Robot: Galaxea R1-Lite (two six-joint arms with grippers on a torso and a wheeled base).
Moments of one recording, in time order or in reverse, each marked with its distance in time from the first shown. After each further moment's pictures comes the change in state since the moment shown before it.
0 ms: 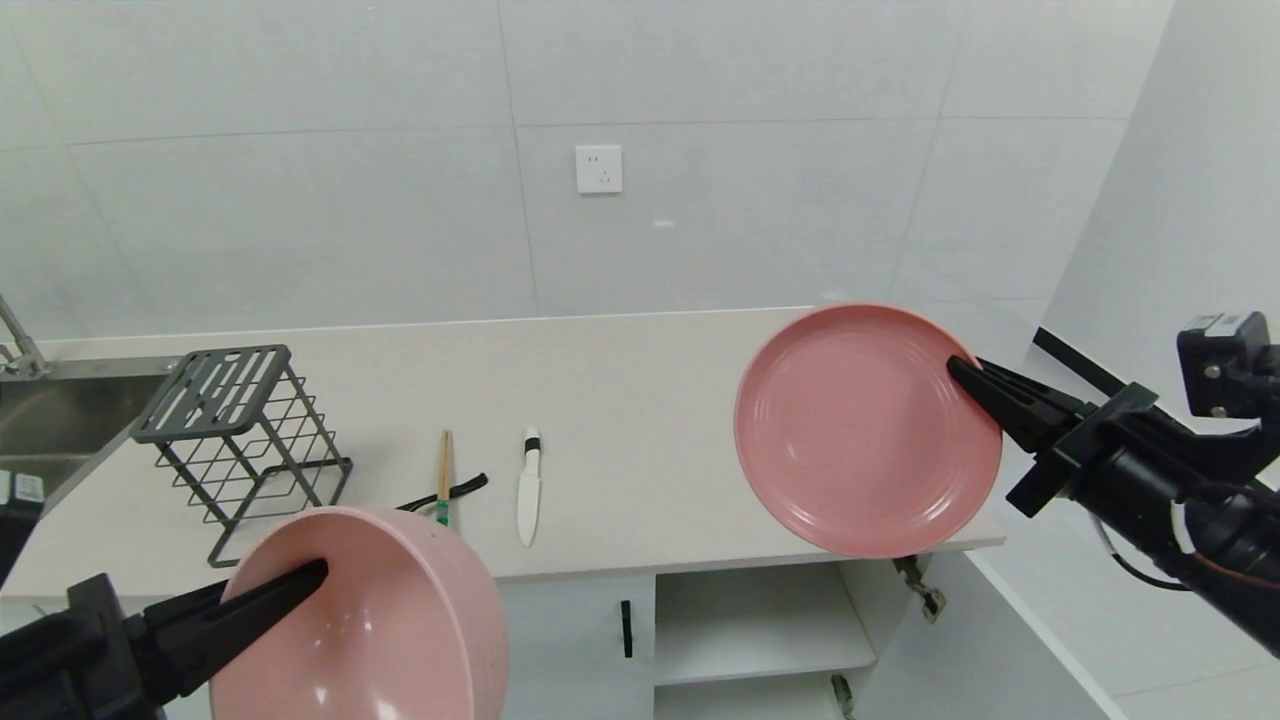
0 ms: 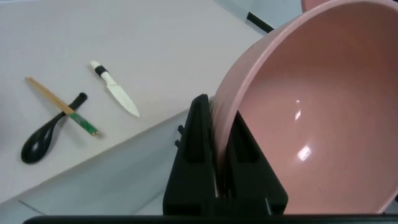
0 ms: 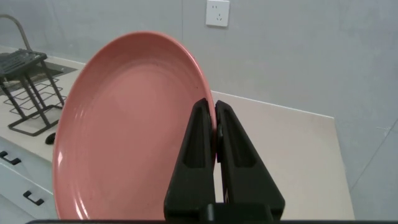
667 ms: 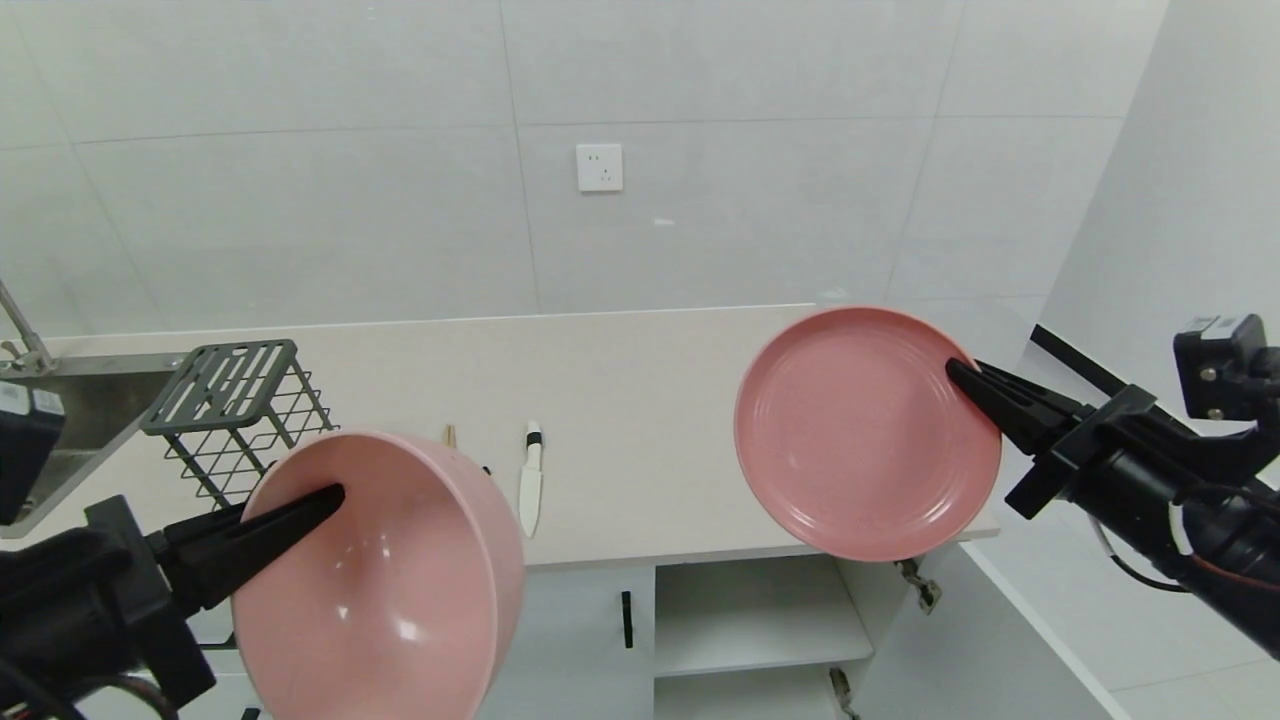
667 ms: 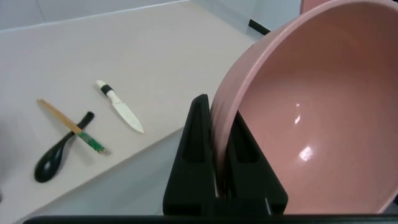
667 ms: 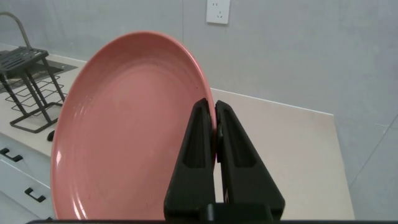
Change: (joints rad) left arm 0.019 0.095 -0.106 -0.039 0.001 0.060; right arm 0.001 0.005 0.003 0.000 0.000 -0.003
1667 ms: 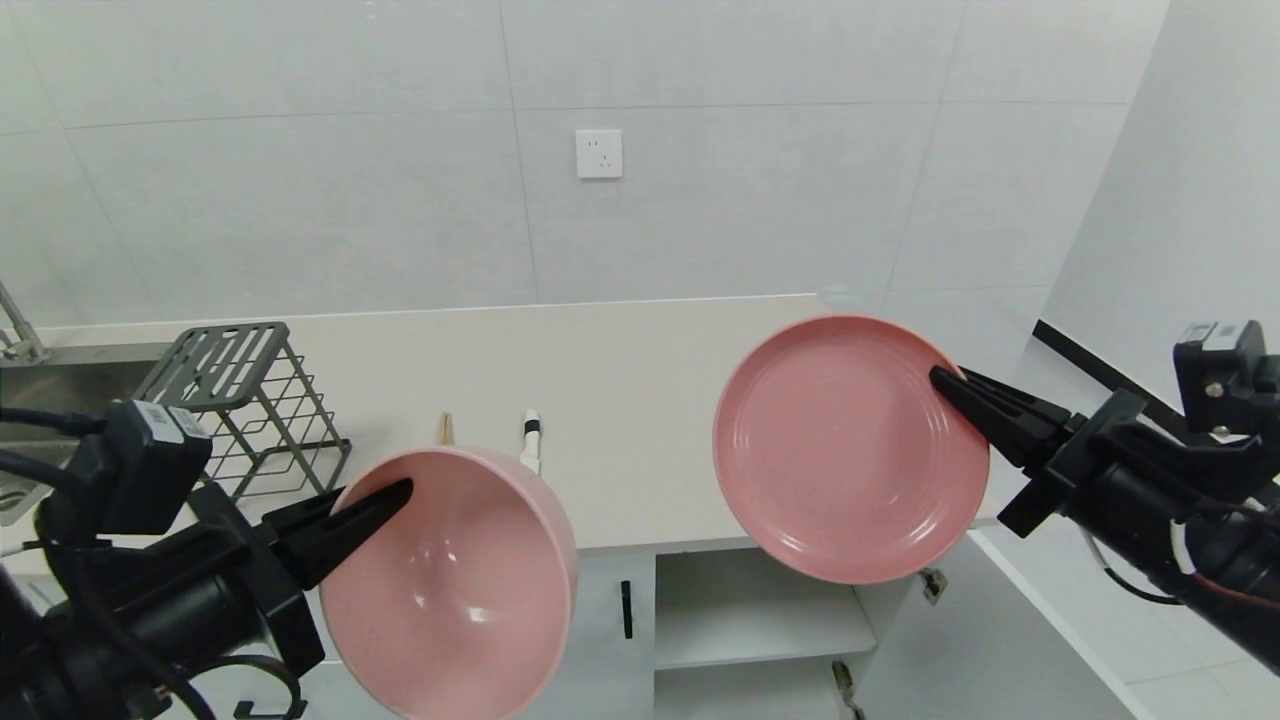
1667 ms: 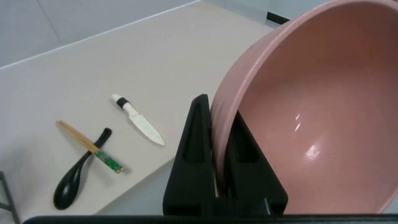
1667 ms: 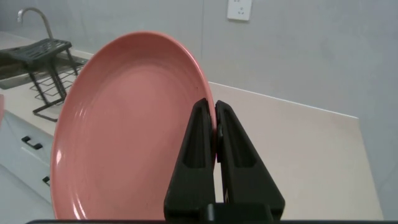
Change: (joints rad) left arm -0.124 0.217 0.107 -0.339 0.122 0.140; right arm 0.067 -0.016 0.007 0.000 0.000 -0.004
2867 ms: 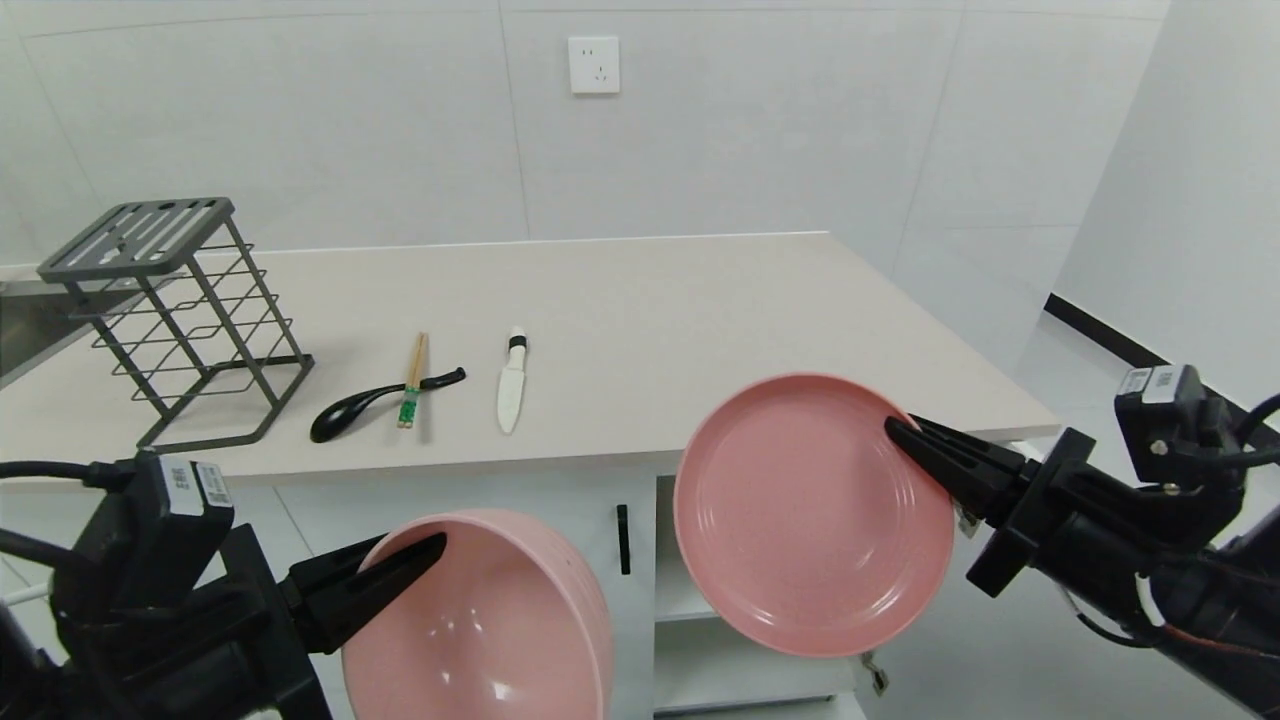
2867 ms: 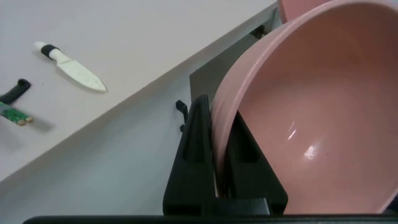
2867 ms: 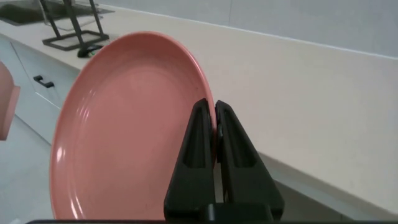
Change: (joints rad) left arm -0.120 0.004 0.058 -0.044 -0.003 0.010; right arm 0.097 0.039 0.042 -0.001 -0.002 -0.014
